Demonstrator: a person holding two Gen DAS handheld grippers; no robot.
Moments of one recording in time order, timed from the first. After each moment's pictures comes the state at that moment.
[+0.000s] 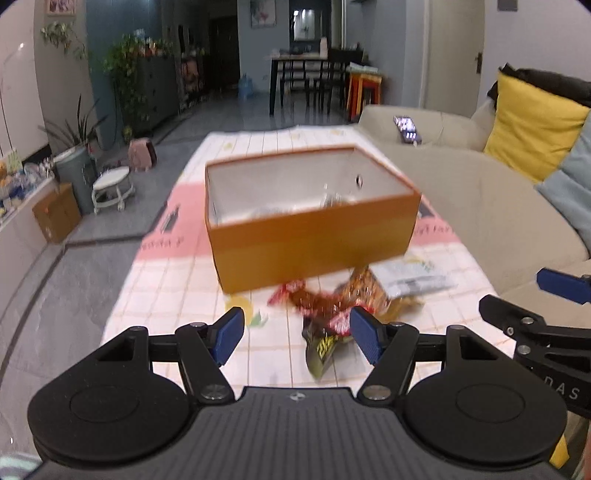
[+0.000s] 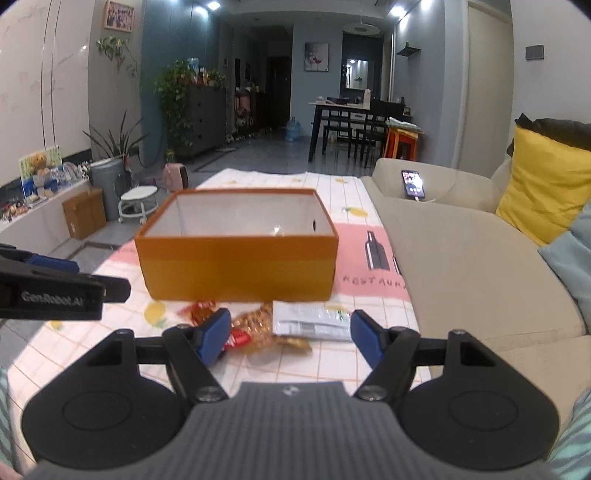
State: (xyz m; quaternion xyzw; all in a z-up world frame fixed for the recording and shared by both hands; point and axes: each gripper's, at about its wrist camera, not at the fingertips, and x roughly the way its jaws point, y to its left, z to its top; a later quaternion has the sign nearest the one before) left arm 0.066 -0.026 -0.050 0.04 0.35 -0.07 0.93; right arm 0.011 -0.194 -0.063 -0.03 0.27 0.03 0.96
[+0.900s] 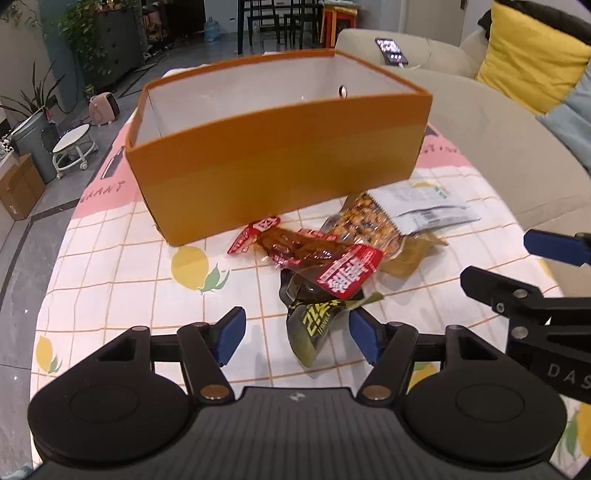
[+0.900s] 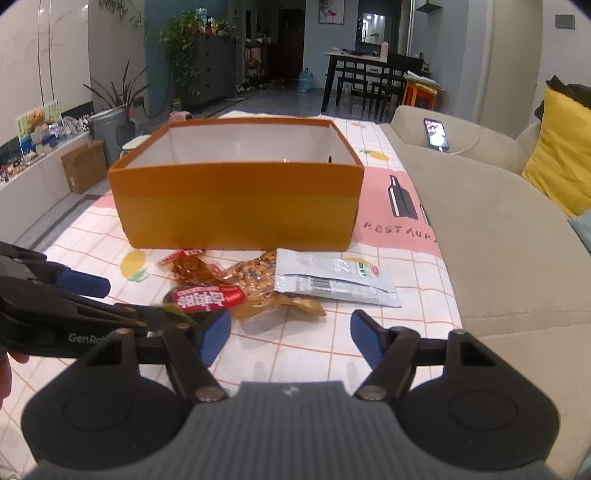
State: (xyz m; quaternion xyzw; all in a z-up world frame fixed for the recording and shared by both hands) left arm 0.128 -0.045 -0.132 0.07 0.44 -0.10 0.89; right arm 0.093 -0.191 -0.125 -0.03 0.36 0.05 0.93
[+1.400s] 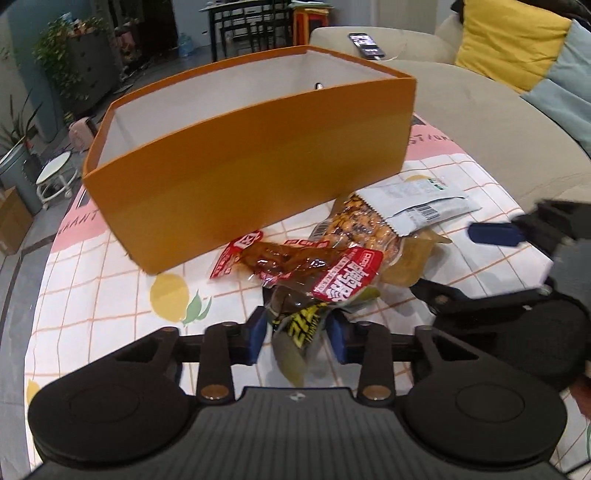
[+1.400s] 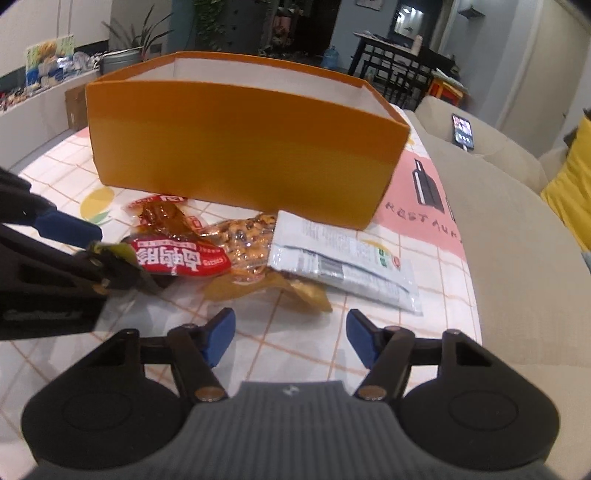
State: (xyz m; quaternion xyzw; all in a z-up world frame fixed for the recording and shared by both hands) left arm 0.144 -0.057 -0.145 0.12 0.42 -0.14 0.89; right arm 0.143 -0.173 -0.183 -0.14 0.38 0.06 0.91
